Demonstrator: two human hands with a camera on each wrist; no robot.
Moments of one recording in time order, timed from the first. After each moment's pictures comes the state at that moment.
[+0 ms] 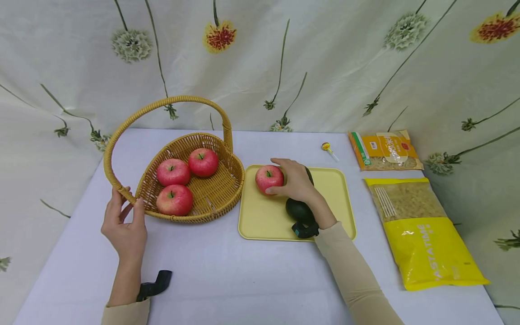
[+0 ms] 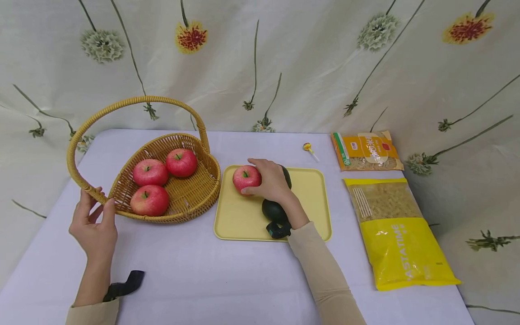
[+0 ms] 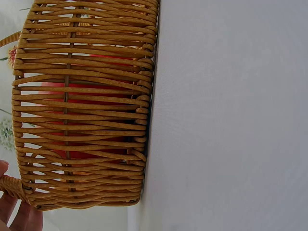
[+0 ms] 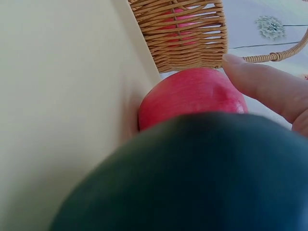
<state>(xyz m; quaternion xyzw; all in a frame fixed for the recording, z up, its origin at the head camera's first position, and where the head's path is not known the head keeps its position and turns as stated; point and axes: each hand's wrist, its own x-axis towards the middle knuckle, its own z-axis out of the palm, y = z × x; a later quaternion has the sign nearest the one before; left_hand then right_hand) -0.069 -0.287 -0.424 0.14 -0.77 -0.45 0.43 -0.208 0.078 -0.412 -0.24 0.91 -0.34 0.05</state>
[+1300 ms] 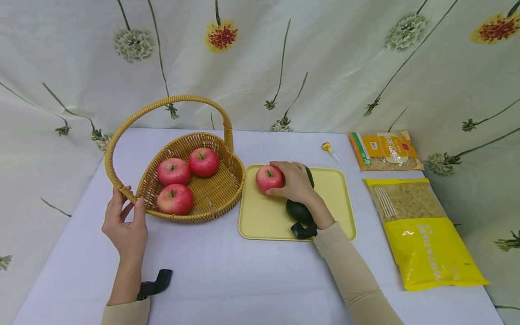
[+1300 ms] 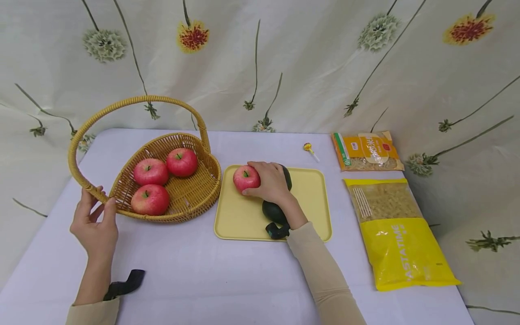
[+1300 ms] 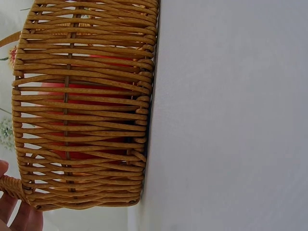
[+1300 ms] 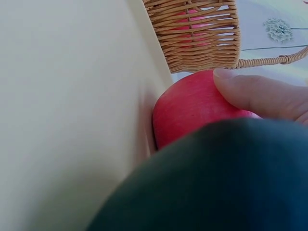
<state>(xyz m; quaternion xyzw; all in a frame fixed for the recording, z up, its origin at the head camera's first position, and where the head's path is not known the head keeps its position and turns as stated) -0.070 -0.281 -0.421 0.14 -0.76 -0.45 0.44 -0.207 0.072 -0.416 -0.25 0.93 -0.28 0.04</state>
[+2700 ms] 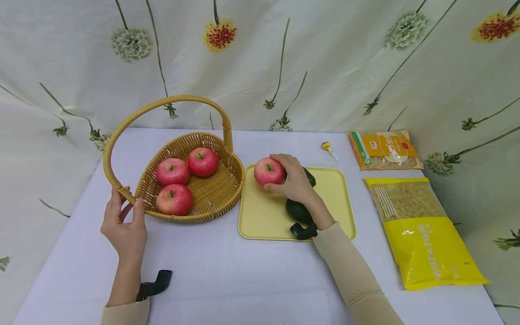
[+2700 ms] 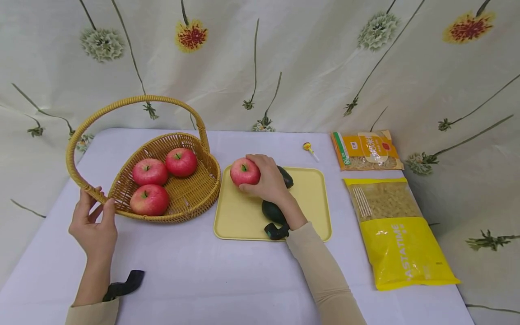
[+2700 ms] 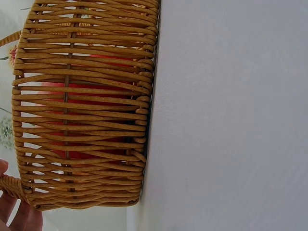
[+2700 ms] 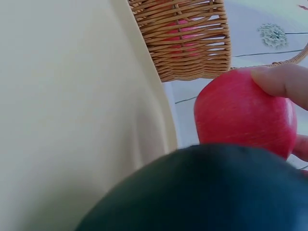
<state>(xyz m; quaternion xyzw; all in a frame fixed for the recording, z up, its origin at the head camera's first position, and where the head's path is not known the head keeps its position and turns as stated) -0.070 -0.288 -0.426 0.14 -0.77 -0.46 0.43 -0.203 0.071 -0.411 -0.26 0.87 -0.41 -0.02</state>
